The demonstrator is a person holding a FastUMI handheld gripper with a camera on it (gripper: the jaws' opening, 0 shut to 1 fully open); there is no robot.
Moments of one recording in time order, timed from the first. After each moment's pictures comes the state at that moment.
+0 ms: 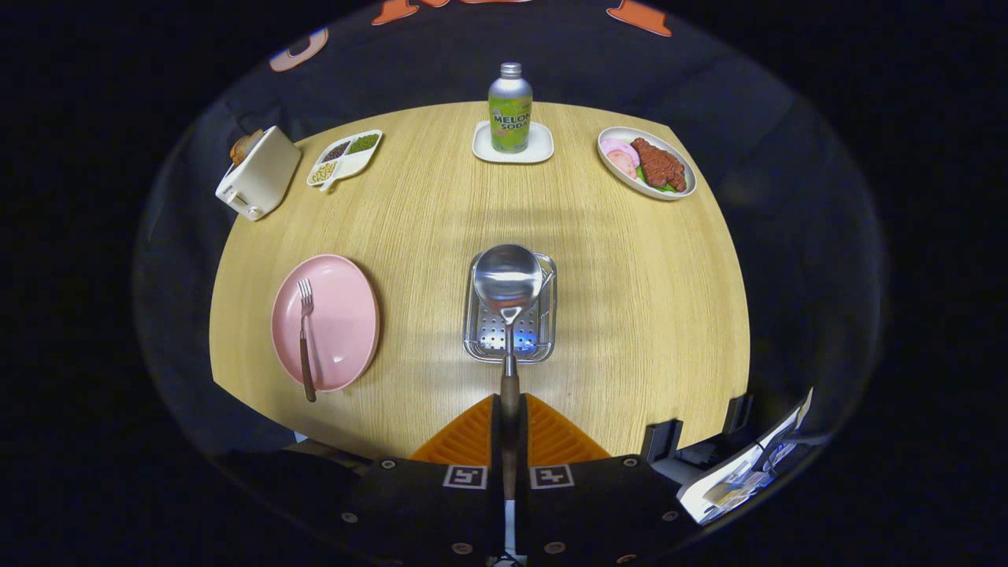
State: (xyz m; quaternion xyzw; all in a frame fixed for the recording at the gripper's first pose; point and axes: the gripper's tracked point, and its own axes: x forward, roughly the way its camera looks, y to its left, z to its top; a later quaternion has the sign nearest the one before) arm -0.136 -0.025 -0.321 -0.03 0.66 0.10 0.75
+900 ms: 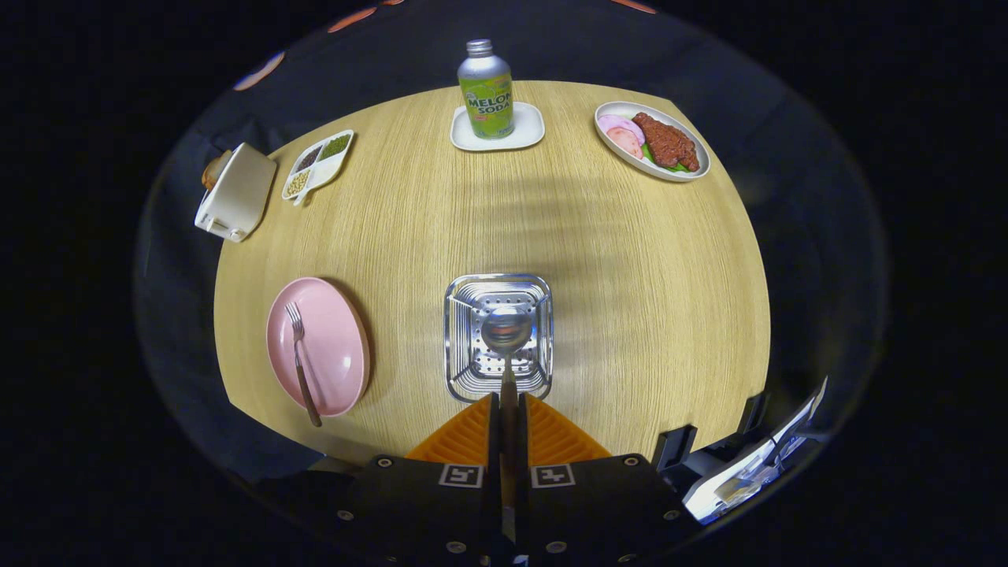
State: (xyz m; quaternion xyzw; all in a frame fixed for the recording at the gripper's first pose) arm -0.103 -0.022 -0.346 0.00 0.68 0.09 0.73
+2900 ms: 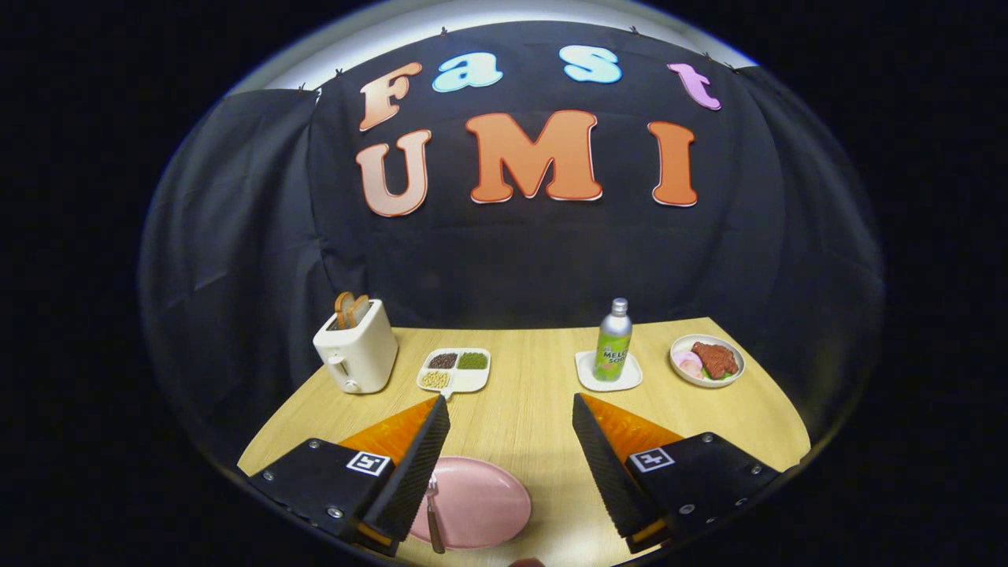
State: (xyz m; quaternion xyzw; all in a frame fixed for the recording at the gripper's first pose) arm -0.058 0.165 -0.204 0.06 0.25 0.15 0.95
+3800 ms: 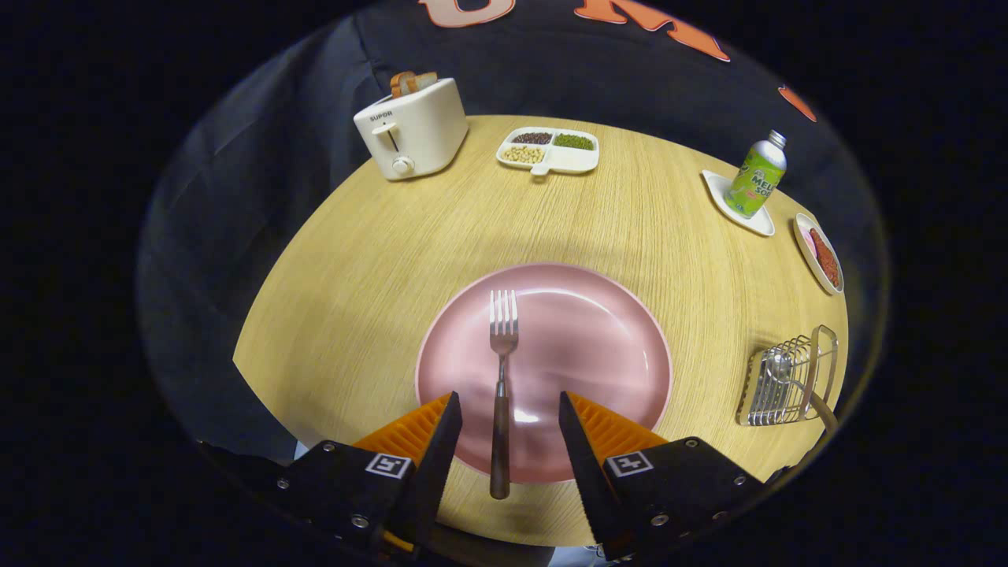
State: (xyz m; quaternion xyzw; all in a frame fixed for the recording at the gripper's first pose) arm -0.176 0.257 -0.373 -0.06 0.56 0.27 0.78
